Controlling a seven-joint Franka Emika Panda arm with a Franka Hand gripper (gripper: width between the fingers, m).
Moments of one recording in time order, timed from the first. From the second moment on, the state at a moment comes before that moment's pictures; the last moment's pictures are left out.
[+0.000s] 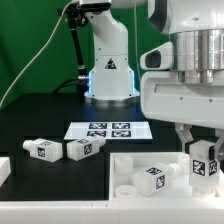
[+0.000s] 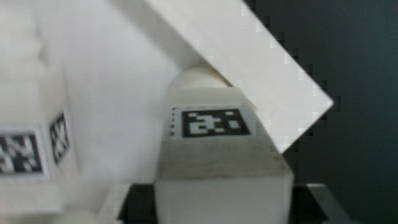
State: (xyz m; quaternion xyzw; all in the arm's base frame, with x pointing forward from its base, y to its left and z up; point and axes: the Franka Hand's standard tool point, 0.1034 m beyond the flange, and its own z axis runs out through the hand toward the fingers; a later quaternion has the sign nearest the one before) arm 0.660 0.139 0.086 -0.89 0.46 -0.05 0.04
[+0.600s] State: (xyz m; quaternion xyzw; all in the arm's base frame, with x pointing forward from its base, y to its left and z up) arm 0.662 0.137 0.085 -0.84 0.54 -0.03 0.03
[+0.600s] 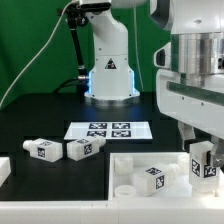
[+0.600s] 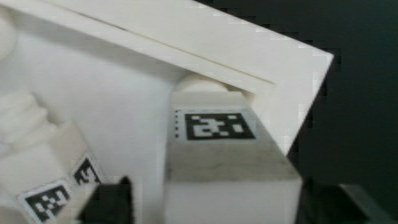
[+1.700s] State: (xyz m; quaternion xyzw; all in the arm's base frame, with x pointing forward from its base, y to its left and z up) arm 0.662 0.147 0.089 -1.00 0.02 -0.05 0.01
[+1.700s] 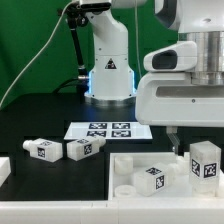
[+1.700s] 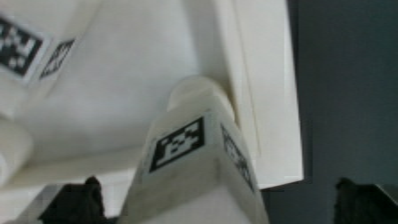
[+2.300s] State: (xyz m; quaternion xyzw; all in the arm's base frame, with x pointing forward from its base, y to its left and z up) arm 0.668 0.140 0.092 -0.98 -0.18 -0.05 -0.01
